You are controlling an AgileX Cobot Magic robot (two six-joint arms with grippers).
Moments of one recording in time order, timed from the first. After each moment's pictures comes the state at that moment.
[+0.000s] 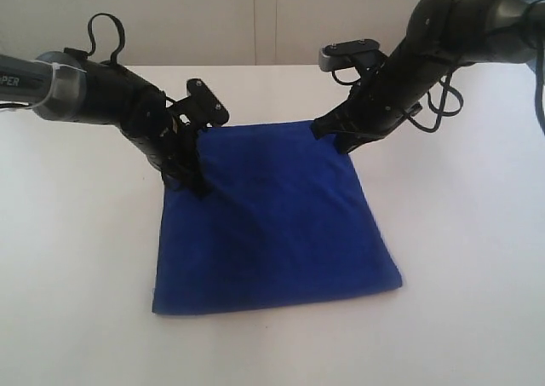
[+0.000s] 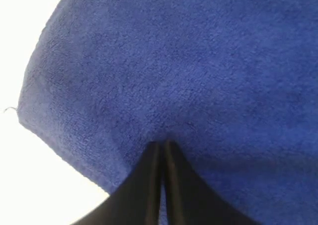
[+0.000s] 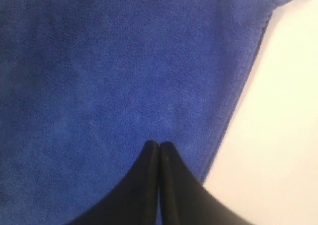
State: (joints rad) left arm -0.49 2.08 -1.37 0.23 0.40 0.31; right arm 0.13 2.05 -1.51 0.36 0.75 -0.44
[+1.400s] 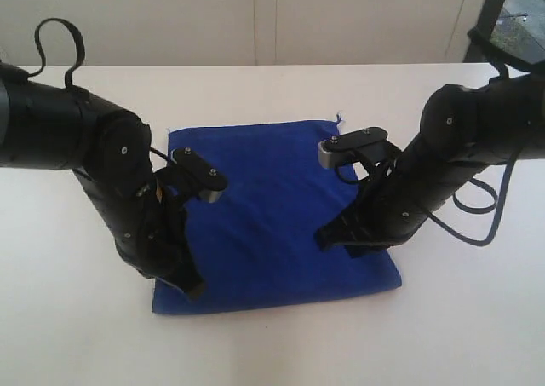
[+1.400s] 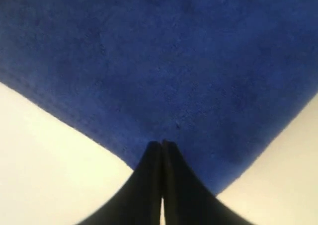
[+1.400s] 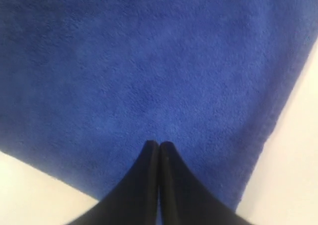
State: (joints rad) left arm -0.68 1.74 -1.00 -0.04 0.72 0.21; right arm 0.29 1.74 -0.93 0.35 0.59 -0.33
